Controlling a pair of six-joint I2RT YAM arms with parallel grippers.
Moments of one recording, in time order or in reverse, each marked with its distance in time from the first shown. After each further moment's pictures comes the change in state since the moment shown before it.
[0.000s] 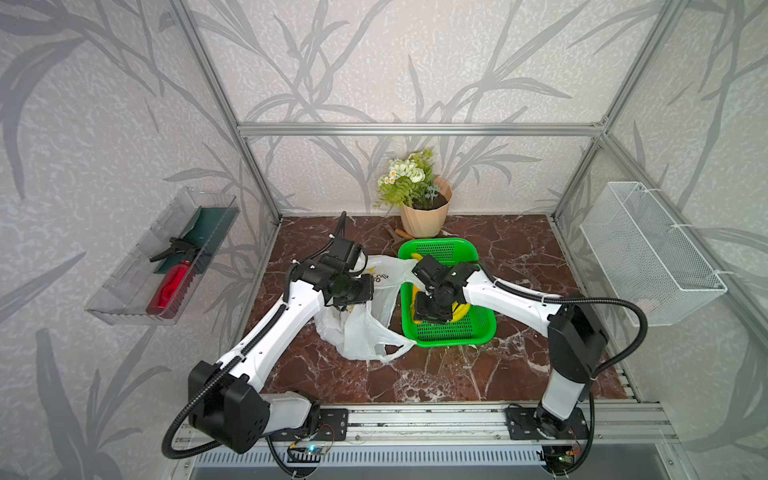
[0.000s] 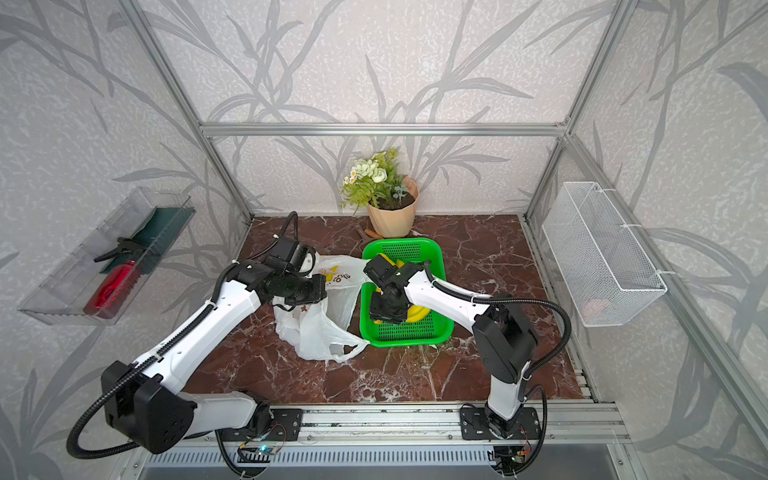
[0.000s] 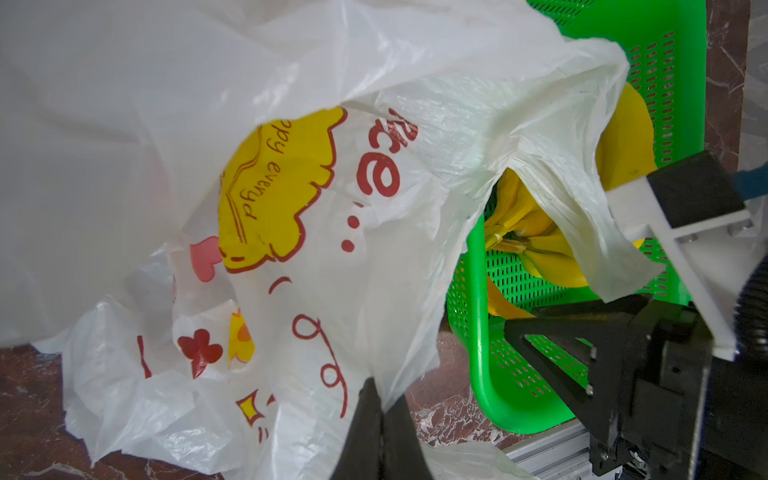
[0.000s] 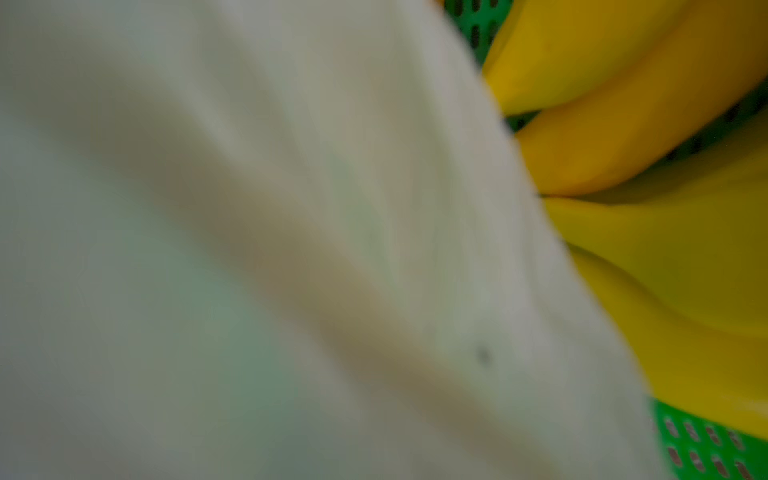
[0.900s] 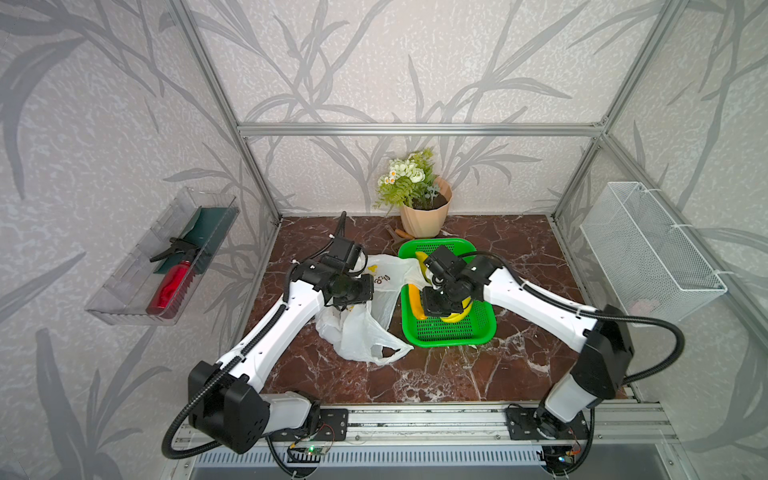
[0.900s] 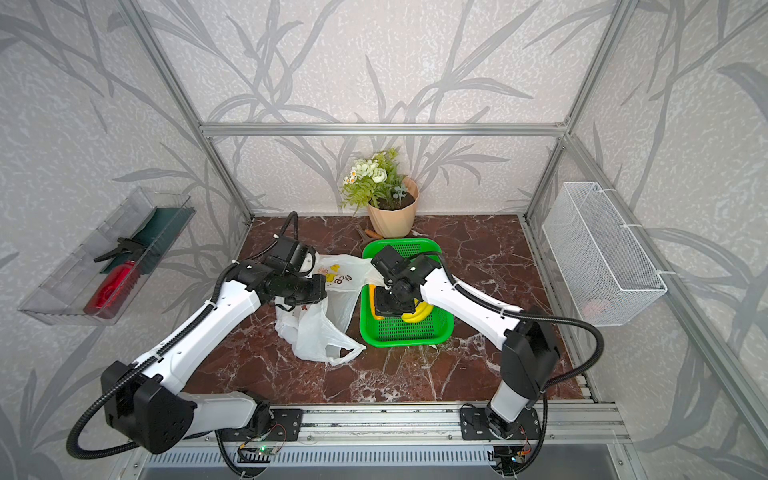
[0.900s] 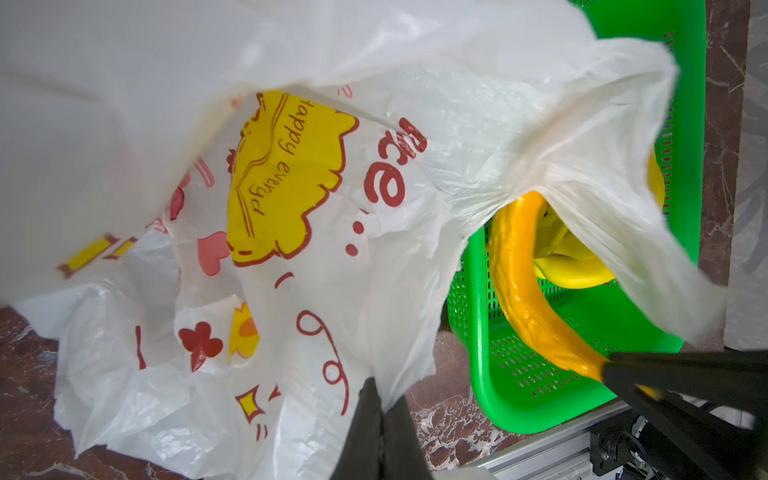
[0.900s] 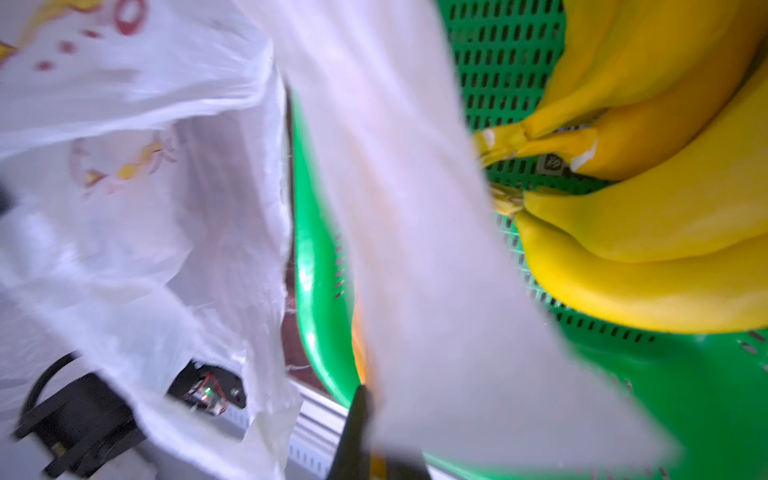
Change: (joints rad) left arm 0.000 0.000 0.003 -0.002 0.000 0.005; right arm -0.020 -0.210 0.028 -0.126 -0.047 -0.185
